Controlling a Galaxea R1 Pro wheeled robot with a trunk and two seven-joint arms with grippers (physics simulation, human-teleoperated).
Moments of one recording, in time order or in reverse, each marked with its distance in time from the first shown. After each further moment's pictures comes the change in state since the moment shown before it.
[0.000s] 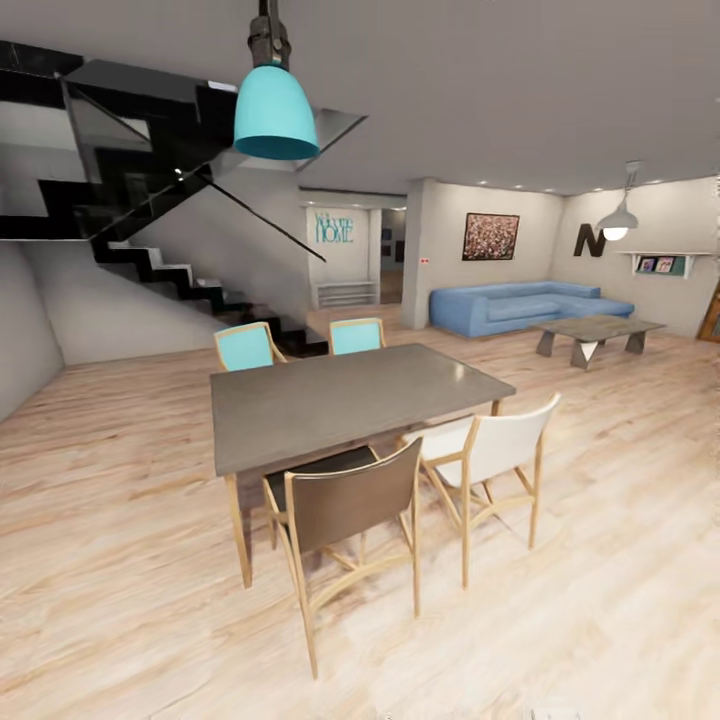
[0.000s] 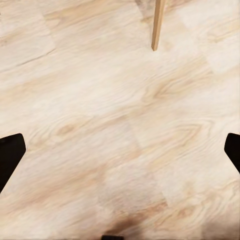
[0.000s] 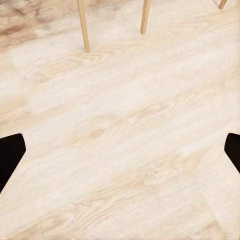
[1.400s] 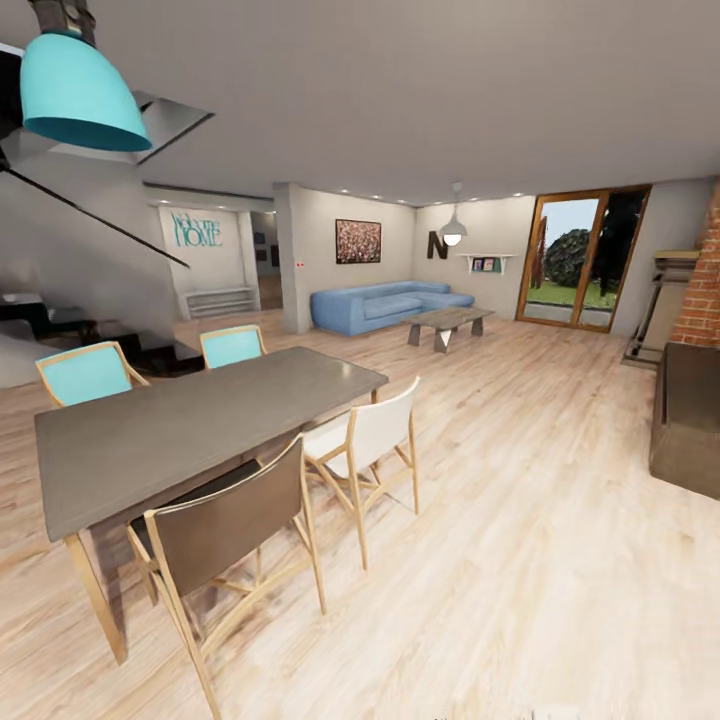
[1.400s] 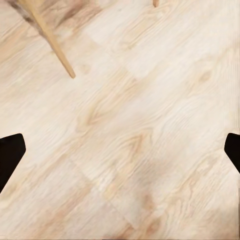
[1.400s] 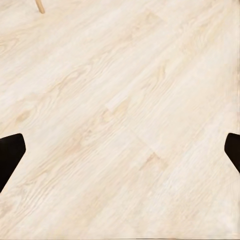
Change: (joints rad) left arm 0.000 0.000 0.000 0.000 0.000 0.000 0.001; right arm 0.000 0.000 0.000 0.000 0.000 0.000 -0.001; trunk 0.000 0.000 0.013
